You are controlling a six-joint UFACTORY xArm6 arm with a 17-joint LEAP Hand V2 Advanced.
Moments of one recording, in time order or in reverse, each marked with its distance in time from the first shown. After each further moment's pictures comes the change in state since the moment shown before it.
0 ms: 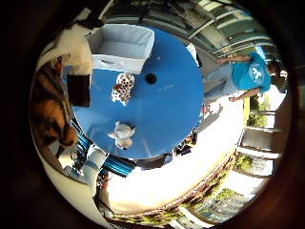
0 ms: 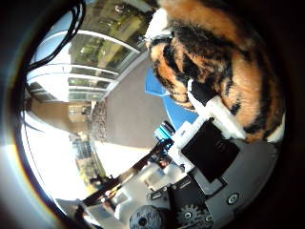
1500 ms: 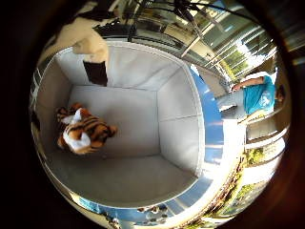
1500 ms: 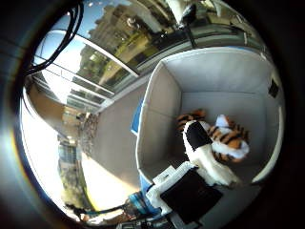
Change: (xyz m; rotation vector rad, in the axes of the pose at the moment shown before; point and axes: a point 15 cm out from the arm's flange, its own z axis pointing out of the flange) arm 0.018 -0.176 0.251 0.123 0.058 -0.005
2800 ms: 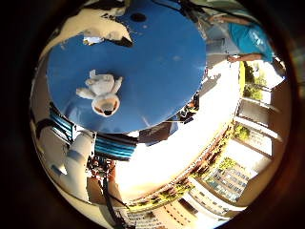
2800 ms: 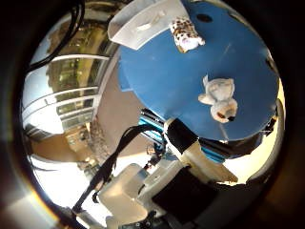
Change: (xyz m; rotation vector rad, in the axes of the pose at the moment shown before) arm 0.077 0.437 -0.149 -0.527 0.102 0.318
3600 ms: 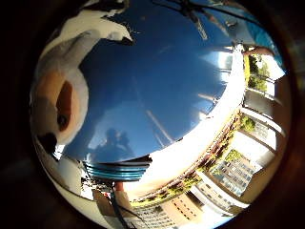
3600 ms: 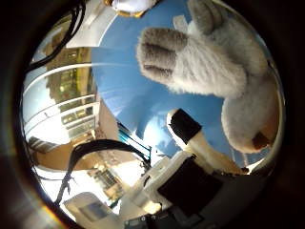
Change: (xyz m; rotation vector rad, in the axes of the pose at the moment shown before) arm 0.043 -0.022 0.137 -0.082 -0.071 0.102
